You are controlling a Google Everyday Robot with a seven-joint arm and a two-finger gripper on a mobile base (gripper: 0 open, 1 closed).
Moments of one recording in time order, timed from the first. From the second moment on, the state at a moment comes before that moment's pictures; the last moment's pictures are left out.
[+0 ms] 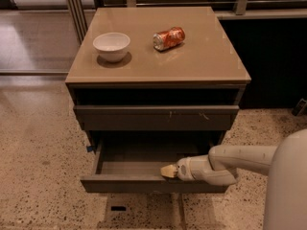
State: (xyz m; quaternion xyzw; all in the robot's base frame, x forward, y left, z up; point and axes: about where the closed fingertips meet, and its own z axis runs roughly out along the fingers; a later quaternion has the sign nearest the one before) arm 0.531 -0.052 0.444 -0.15 0.89 0.37 0.21
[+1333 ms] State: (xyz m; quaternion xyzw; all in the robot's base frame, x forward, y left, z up) arm 0.533 -0.092 0.578 -0.18 0.79 0.34 0.48
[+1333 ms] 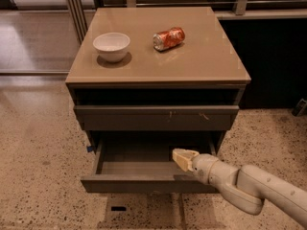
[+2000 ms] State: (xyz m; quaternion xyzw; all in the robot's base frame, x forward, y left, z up) arm 0.533 -0.092 0.578 -0.18 0.79 0.34 0.48
